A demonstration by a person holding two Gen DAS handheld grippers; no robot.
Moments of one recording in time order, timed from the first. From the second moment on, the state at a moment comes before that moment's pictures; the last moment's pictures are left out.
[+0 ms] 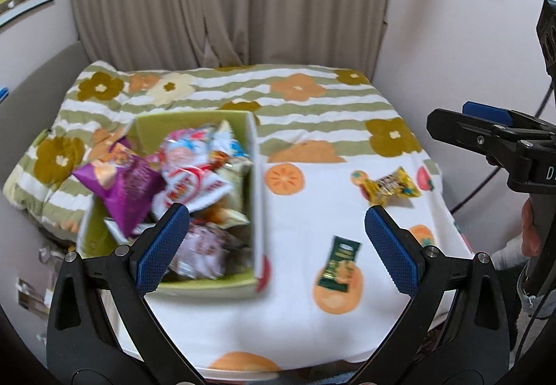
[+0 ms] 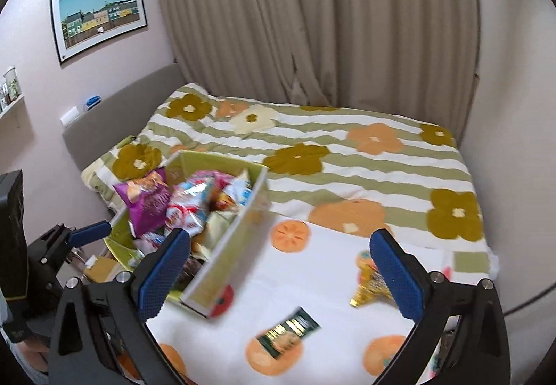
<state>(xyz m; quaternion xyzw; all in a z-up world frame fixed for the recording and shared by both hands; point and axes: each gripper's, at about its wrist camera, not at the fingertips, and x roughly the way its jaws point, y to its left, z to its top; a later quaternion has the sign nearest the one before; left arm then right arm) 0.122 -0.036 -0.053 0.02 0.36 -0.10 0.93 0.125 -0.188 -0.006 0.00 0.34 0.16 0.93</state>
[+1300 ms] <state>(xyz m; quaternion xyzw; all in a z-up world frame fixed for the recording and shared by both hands) 0.192 -0.165 -0.289 0.16 0.51 -0.26 0.81 0.192 -0.304 -0.218 0.16 0.47 0.00 0.87</state>
